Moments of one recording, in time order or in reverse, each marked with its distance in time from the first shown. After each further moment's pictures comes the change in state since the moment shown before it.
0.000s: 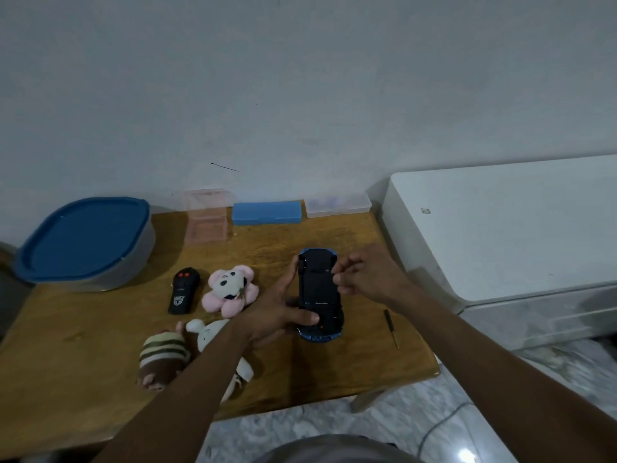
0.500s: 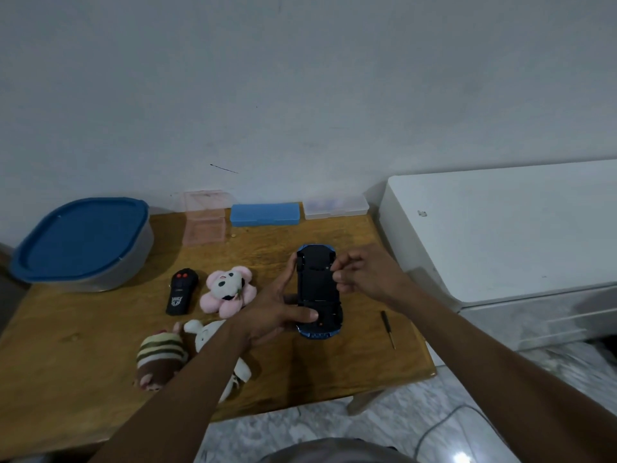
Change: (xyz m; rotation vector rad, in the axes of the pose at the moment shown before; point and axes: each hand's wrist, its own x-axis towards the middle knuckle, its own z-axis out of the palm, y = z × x) left_hand -0.003 0.005 0.004 0.013 0.033 0.026; right_hand -0.006 -0.007 -0.004 0.006 -0.011 -0.036
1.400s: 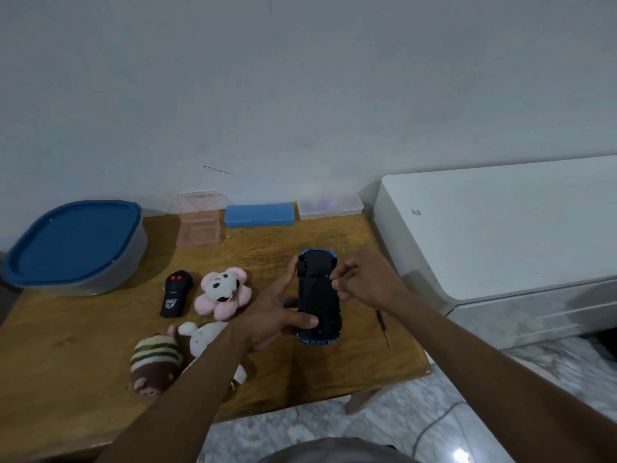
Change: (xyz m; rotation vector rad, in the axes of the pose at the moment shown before) left_hand 0.003 -0.005 0.007 0.089 0.024 0.016; right_hand -0.004 0.011 0.001 -0.259 0.061 -0.059
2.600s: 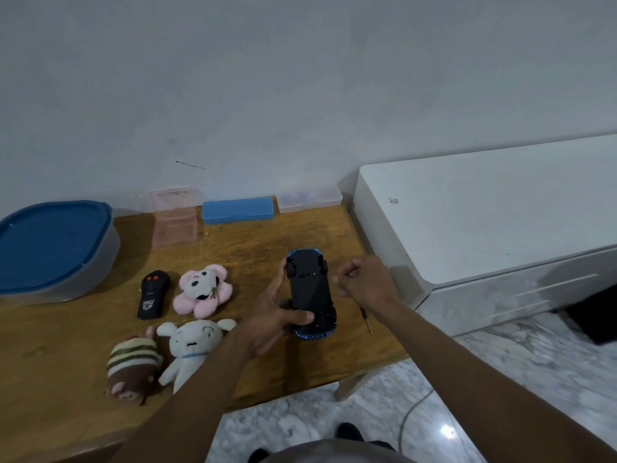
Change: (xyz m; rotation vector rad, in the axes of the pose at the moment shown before) left_hand 0.011 -0.018 0.028 -0.156 0.042 -0.042; right_hand -0.014 0.038 0.004 0.139 0.242 0.226
